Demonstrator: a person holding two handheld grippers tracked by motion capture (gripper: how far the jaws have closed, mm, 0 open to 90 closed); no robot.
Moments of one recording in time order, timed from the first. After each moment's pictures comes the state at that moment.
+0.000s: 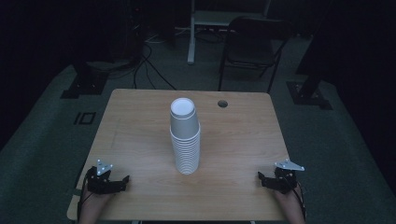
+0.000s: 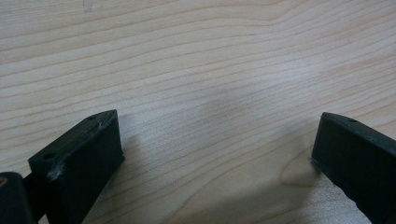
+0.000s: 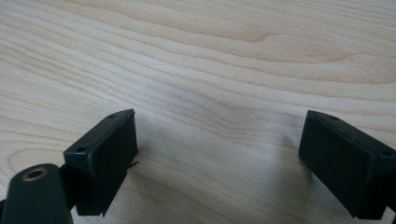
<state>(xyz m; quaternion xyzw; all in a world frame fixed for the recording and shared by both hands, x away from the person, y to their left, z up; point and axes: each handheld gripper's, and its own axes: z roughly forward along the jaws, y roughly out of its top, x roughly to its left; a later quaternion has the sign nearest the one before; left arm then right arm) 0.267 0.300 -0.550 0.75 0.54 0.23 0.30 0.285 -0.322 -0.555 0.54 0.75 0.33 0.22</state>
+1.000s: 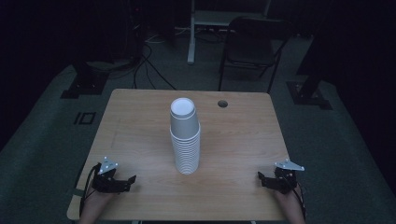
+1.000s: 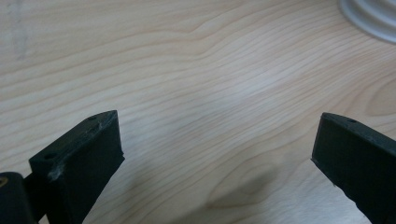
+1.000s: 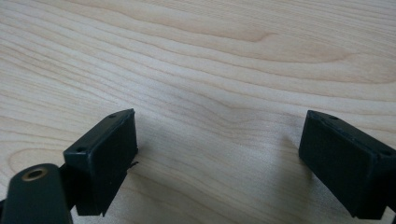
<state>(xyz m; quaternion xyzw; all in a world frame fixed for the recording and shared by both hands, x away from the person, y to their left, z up) 0.269 0.282 -0.530 0.78 0.48 0.19 0.35 0.285 -0.322 -0.555 0.54 0.75 0.33 0.22</state>
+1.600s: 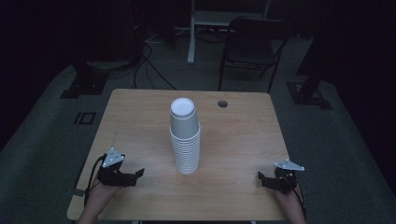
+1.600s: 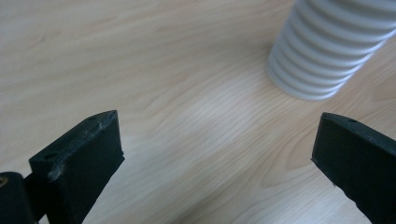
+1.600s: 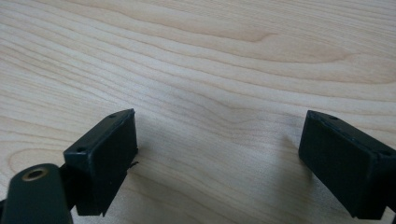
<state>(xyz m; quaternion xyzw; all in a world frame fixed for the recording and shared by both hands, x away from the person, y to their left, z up) 0.276 0.253 -0.480 0.79 0.42 0.19 0.40 0.285 -0.322 -0.555 0.54 0.75 0.33 0.22</state>
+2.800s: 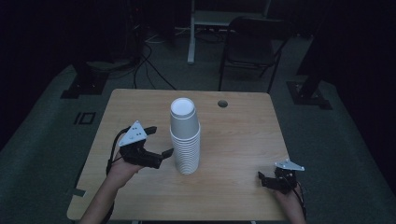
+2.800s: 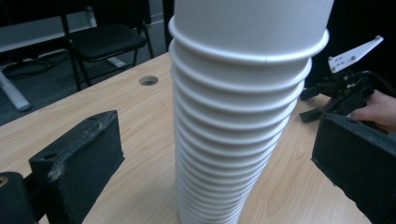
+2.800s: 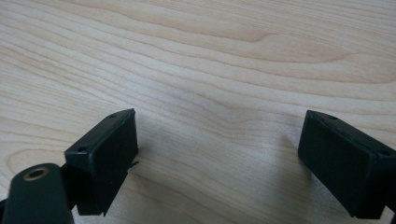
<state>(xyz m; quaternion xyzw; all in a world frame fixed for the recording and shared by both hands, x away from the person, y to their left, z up) 0.297 0.172 -0.378 0.79 0.27 0.17 0.52 0.285 -0.322 -0.555 0.54 0.75 0.33 0.23</state>
